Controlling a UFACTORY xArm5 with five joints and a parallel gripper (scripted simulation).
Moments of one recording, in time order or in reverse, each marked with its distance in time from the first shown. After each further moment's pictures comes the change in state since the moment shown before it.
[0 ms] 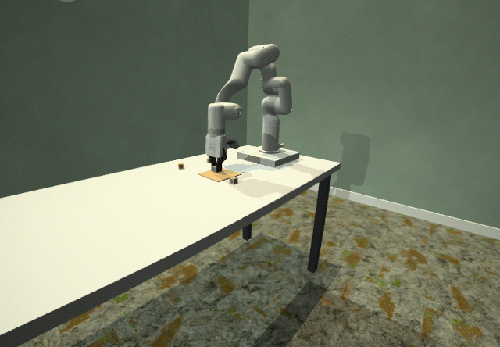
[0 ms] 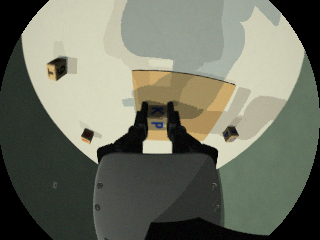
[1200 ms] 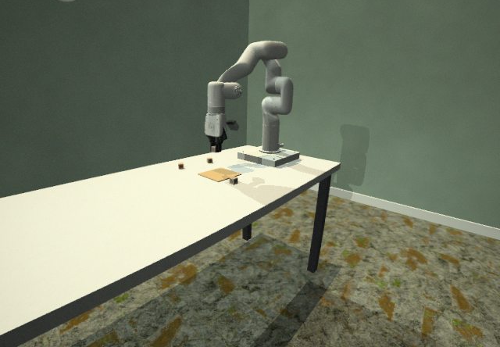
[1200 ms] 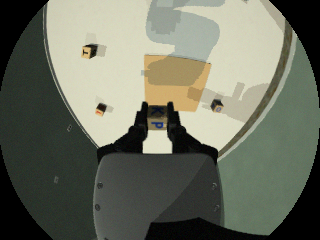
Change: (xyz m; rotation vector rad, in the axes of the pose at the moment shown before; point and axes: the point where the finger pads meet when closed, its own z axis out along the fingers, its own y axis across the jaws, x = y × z) arm -0.001 -0.002 -0.093 0.000 -0.004 0.000
